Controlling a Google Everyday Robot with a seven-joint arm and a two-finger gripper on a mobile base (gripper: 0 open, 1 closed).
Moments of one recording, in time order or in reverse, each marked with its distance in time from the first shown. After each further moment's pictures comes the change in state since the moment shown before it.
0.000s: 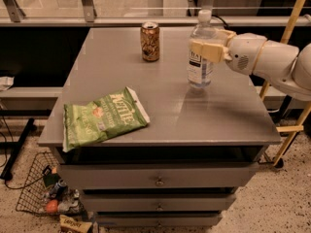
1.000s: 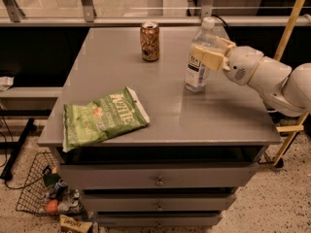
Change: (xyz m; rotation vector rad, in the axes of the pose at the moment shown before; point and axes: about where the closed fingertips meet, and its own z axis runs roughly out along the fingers) arm 0.023 -0.009 -0.004 0.005 -0.132 0.043
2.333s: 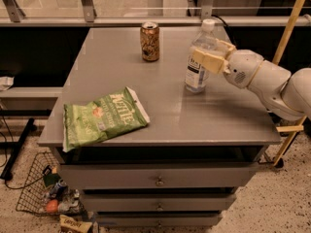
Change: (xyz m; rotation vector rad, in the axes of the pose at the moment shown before) arm 0.006 -0.001 -0.004 0.006 -0.022 0.004
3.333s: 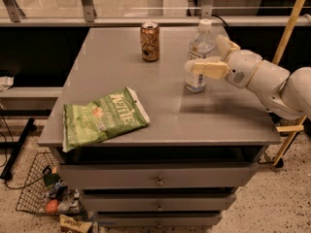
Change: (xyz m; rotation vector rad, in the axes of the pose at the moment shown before) arm -0.002 0.002 0.003 -0.008 0.003 -0.006
